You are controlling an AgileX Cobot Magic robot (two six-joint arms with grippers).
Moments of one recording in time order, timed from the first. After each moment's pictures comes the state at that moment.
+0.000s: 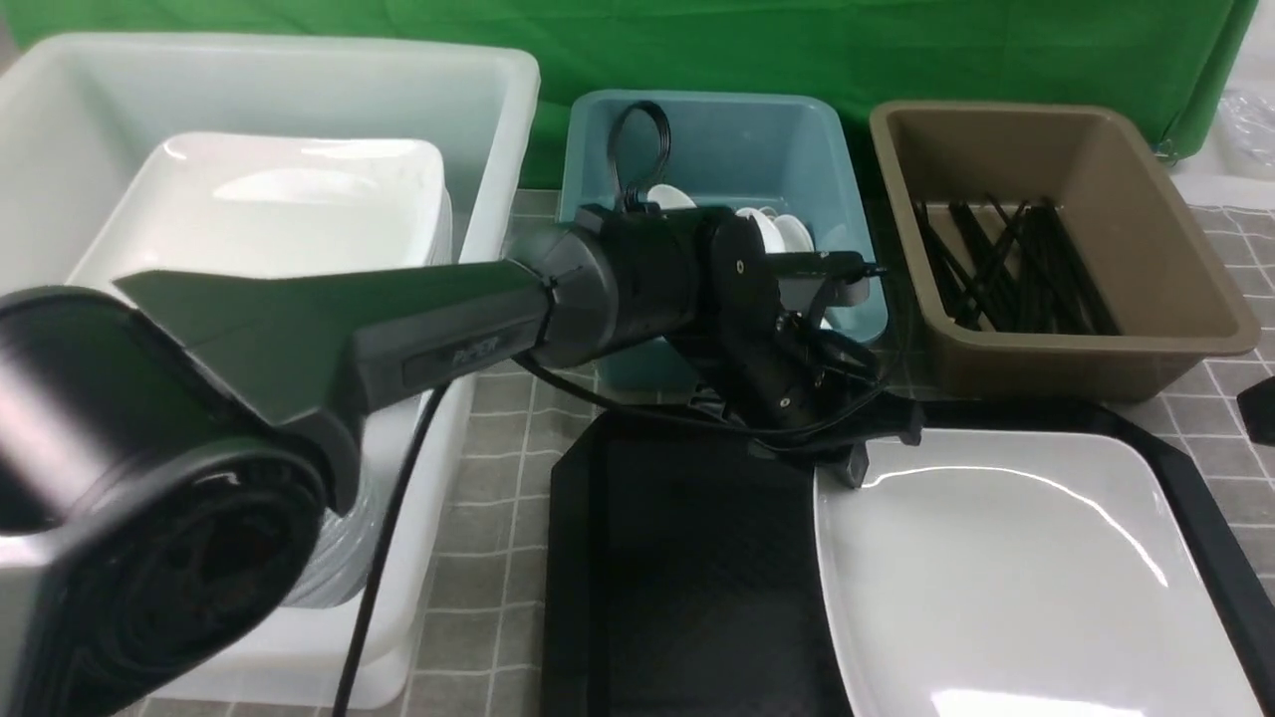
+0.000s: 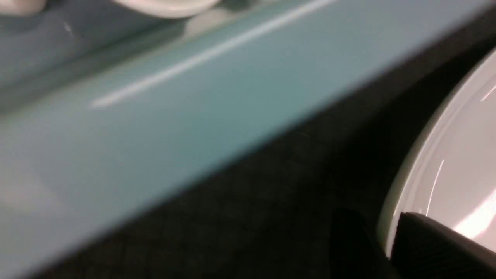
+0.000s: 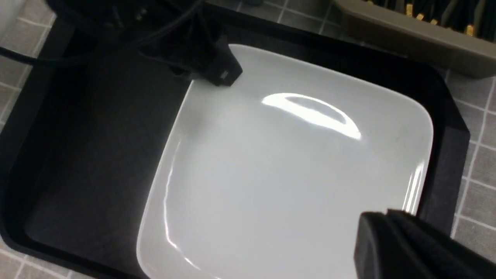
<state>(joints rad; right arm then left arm) 0.22 1.02 -1.06 0.10 0.94 -0.13 -0.69 2.19 -1.73 -0.45 0.72 0.04</state>
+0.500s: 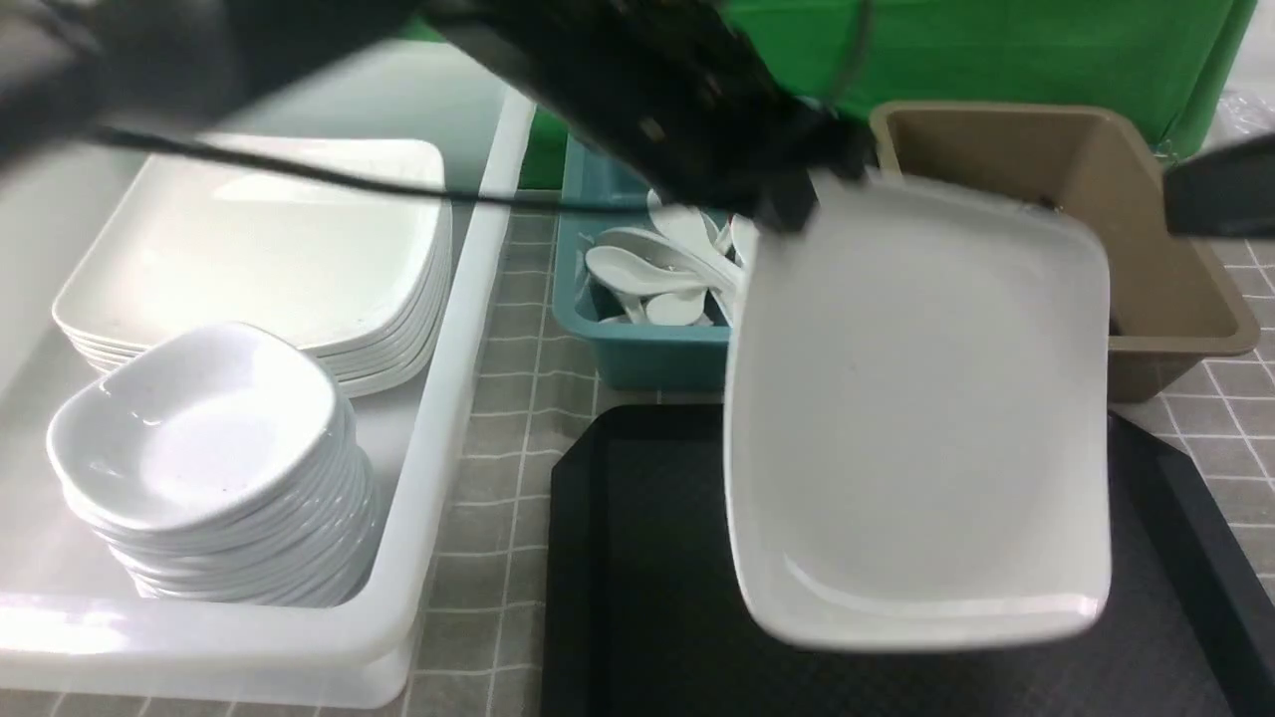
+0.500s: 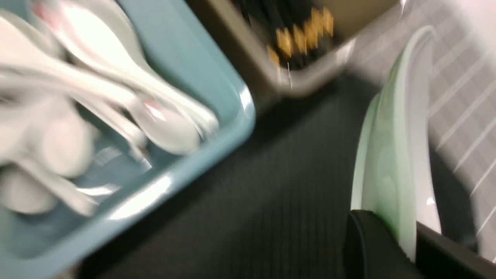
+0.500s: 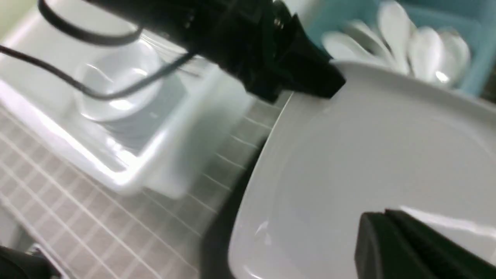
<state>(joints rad) 0.22 1.05 -1.35 0.58 0.99 -0.33 -0.56 1.71 -1.73 -0.39 0.88 0.10</state>
